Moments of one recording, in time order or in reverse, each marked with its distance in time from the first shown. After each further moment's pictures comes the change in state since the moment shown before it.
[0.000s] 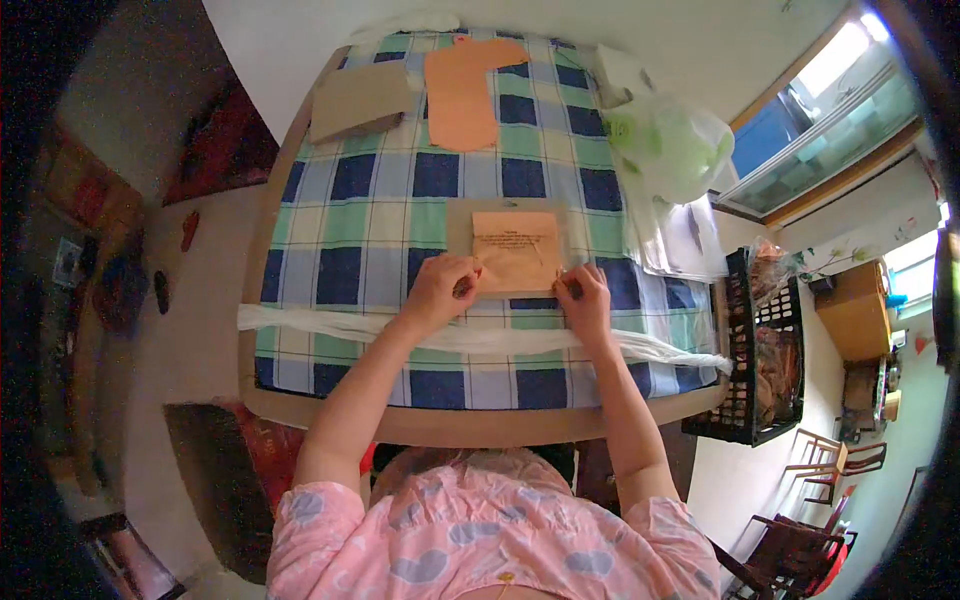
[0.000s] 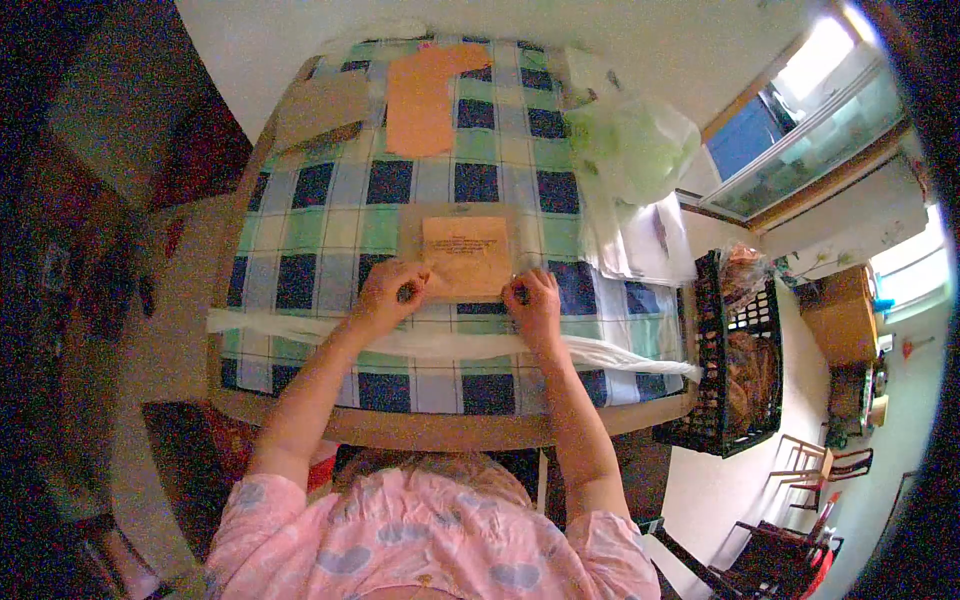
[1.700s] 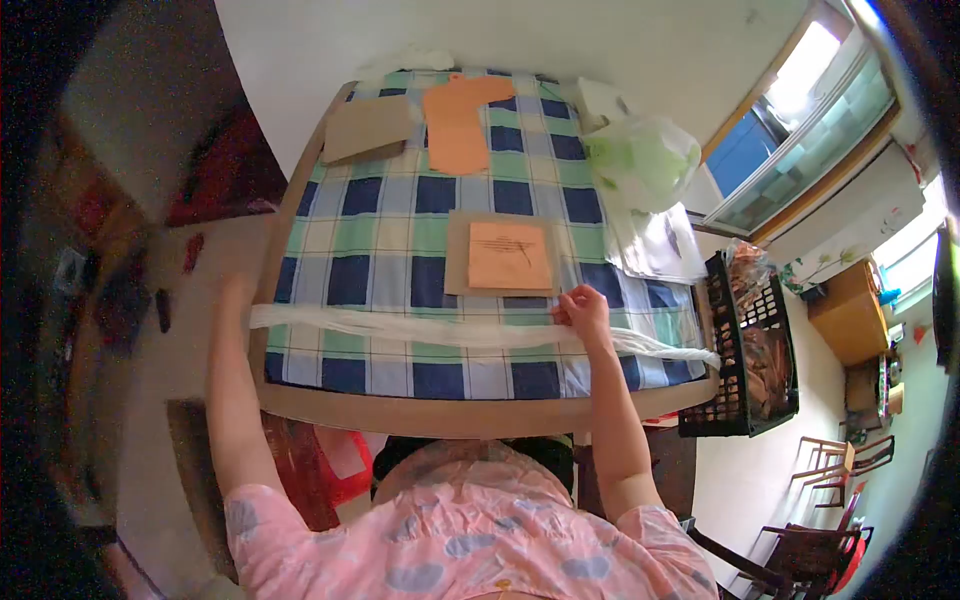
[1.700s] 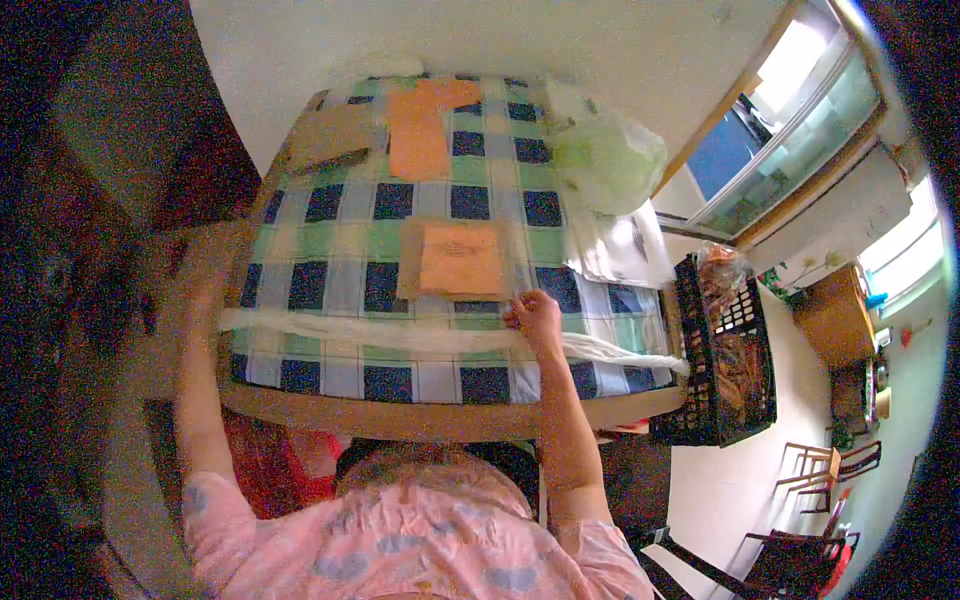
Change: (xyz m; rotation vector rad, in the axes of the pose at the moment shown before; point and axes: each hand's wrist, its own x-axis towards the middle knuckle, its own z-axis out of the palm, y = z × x) left_hand -0.061 -0.107 -0.263 1.312 -0.492 -0.628; right_hand -0.018 0.015 -0.013 0.524 -0.098 0.588
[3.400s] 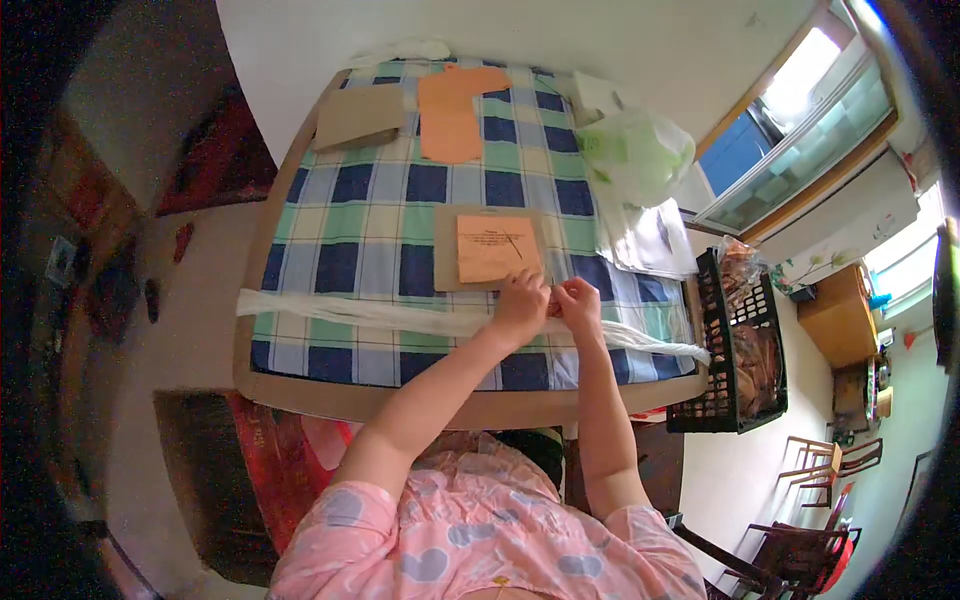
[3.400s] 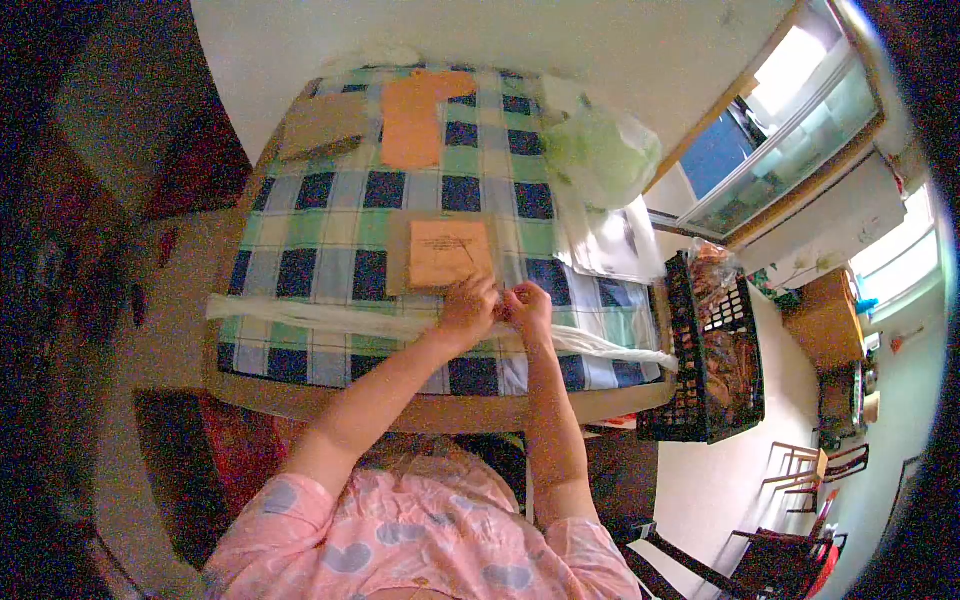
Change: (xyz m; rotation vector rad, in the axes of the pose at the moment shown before) left_hand -0.082 0.402 -0.130 -1.026 0.620 0.555; right_hand 0.002 0.014 -0.001 0.015 0.075 -0.054
